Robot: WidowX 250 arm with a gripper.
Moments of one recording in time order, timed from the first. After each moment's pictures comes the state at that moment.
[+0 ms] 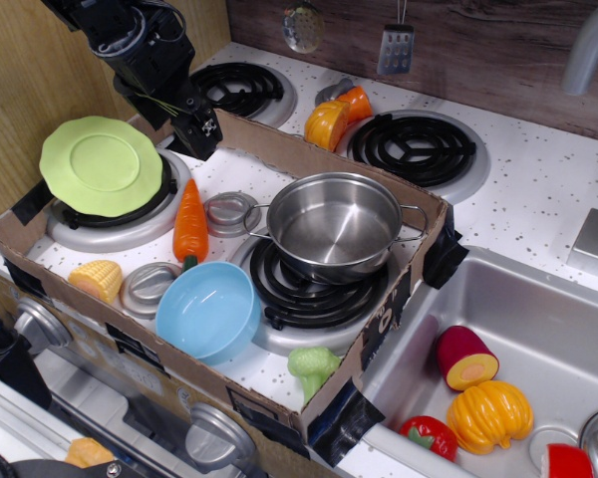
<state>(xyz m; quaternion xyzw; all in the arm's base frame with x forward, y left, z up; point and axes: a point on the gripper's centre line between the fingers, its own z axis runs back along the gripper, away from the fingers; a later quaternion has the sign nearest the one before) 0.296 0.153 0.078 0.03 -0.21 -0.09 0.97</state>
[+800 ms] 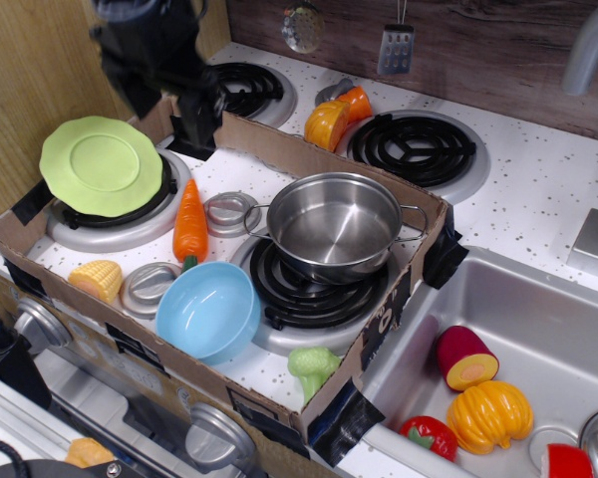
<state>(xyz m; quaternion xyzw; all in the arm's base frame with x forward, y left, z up) 0.273 0.128 0.122 0.08 -0.15 0.01 0.99</state>
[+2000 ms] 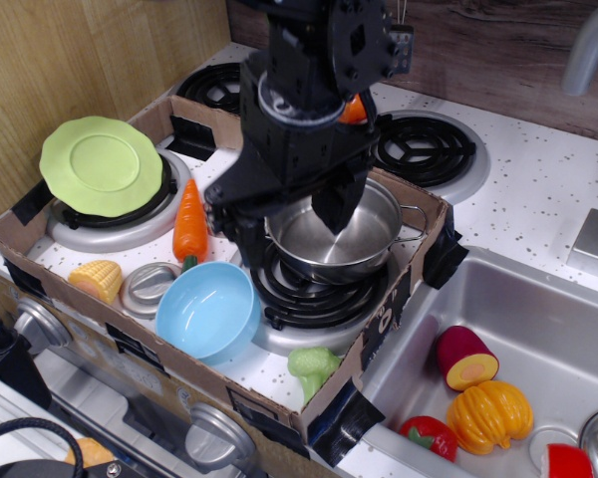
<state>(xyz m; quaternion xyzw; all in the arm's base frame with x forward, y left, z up) 0.227 -0.001 0.094 0.04 -0.11 0.54 0.84</state>
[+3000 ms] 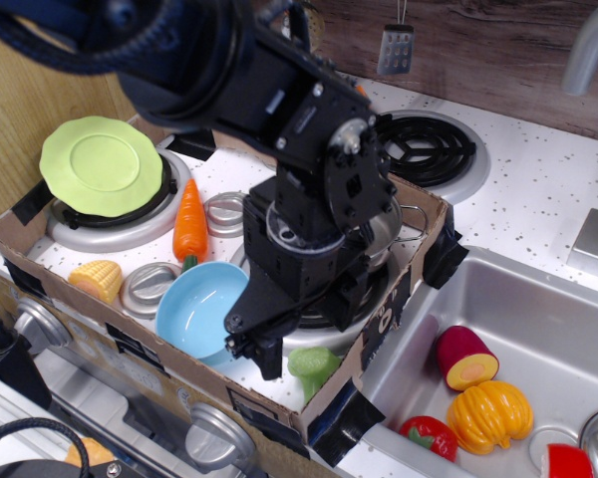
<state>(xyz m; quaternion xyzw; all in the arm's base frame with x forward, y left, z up) 0.200 -0.022 0.041 0.03 -0.07 0.60 0.80</state>
